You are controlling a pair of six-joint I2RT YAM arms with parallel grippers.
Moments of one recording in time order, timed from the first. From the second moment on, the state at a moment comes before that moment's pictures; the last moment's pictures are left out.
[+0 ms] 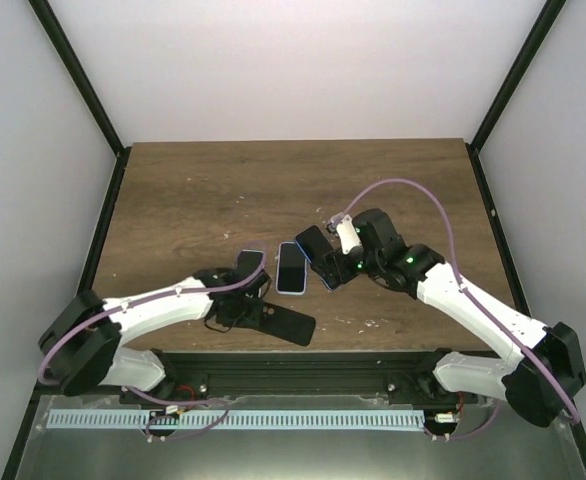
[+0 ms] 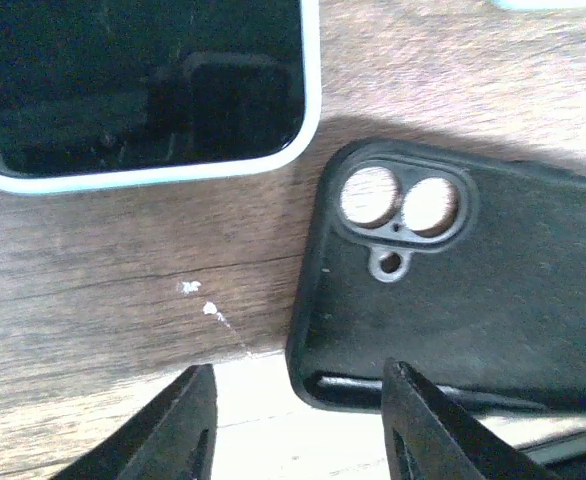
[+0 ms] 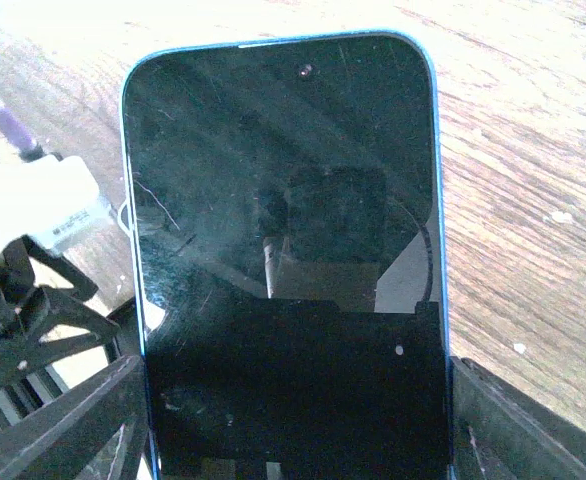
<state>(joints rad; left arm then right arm) -0.88 1.40 0.73 -0.70 0.02 -0.72 0.66 1.16 0.90 -0.51 -0.22 0.18</state>
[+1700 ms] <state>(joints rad) -0.41 0.78 0.44 -0.51 0.36 -0.84 1.07 1.58 0.86 -0.35 -0.13 -0.10</state>
